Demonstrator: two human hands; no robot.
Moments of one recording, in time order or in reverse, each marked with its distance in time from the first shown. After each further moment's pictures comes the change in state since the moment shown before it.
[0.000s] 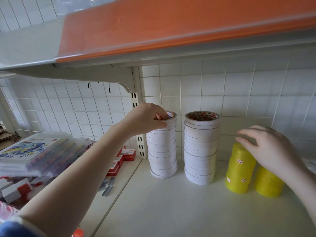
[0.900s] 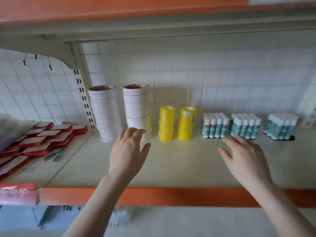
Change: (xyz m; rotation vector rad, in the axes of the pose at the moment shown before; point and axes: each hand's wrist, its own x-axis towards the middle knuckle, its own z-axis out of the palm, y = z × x) left_hand -0.148 0.141 0.120 -0.088 0.315 -0.028; right_hand -0.190 0.058 -0.088 -0.350 0.101 0.153
